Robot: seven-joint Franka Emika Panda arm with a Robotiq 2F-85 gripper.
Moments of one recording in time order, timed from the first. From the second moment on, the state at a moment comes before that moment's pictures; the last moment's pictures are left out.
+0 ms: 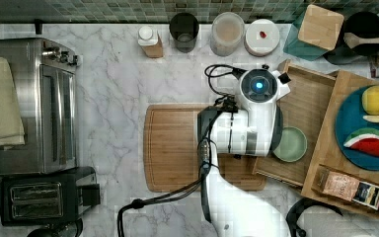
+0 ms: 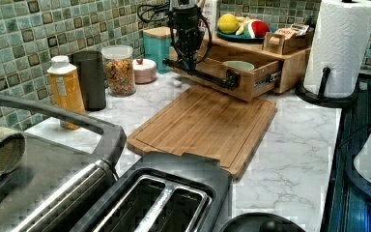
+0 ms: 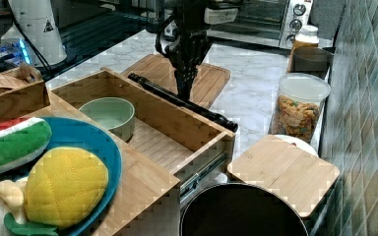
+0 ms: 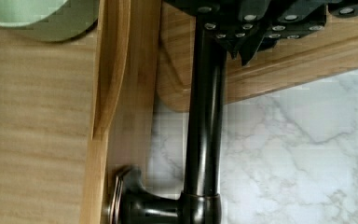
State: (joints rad) arm -0.17 0.29 -0.03 -2.06 -0.16 0.76 -0.65
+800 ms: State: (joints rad) arm -0.36 0.29 -0.08 -2.11 -0.14 0.87 -0.95
